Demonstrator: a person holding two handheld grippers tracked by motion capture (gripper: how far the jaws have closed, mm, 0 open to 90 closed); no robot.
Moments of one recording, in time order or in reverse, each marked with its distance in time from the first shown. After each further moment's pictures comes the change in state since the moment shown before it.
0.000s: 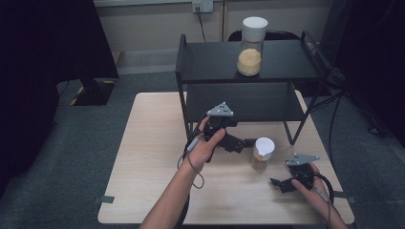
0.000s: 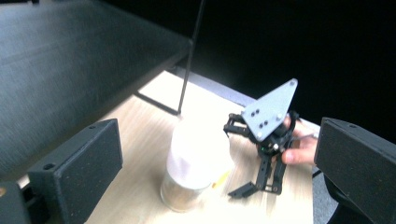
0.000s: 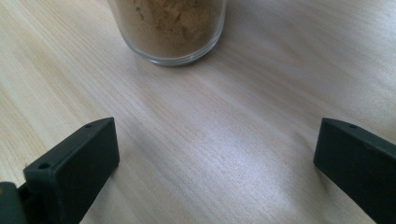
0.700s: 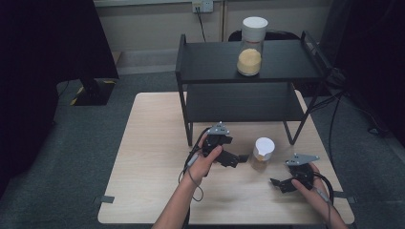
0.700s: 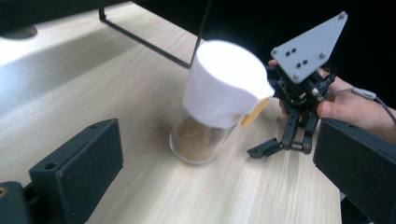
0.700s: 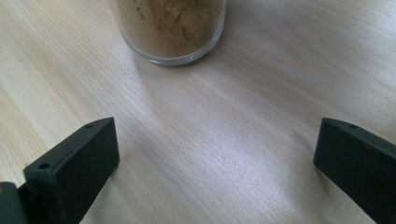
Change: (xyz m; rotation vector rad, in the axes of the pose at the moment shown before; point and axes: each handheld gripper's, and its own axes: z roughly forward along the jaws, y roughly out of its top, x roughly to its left) left arm 0.015 -0.061 0.018 0.052 0.020 -0.074; right arm 0.000 0.000 0.000 0.000 0.000 0.000
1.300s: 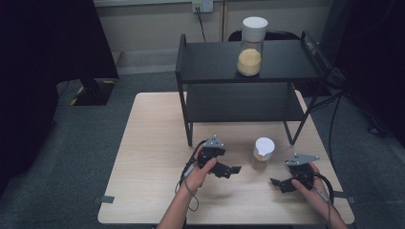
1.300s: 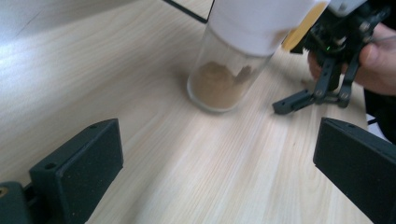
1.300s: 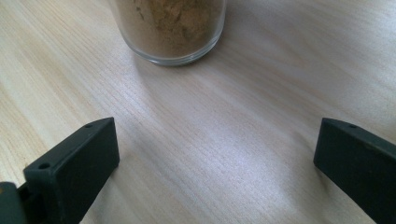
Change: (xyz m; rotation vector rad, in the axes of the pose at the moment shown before) left arm 0.009 -0.041 0.006 0.060 0.037 -0.009; right arm 0.000 0.000 0.000 0.000 0.000 0.000
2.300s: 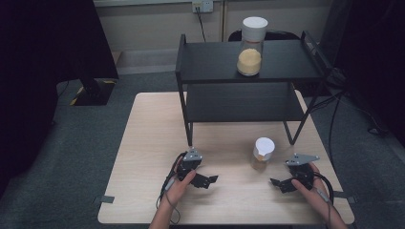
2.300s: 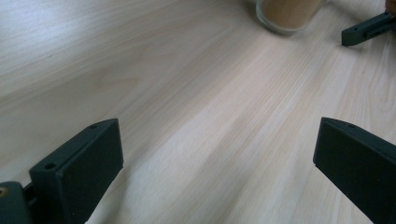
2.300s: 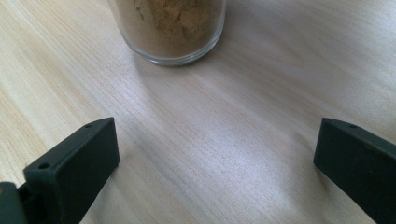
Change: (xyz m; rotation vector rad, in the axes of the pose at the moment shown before) left arm -0.002 -0.052 -0.041 0.046 0.164 -0.035; right arm 0.000 0.000 0.000 0.000 0.000 -0.001
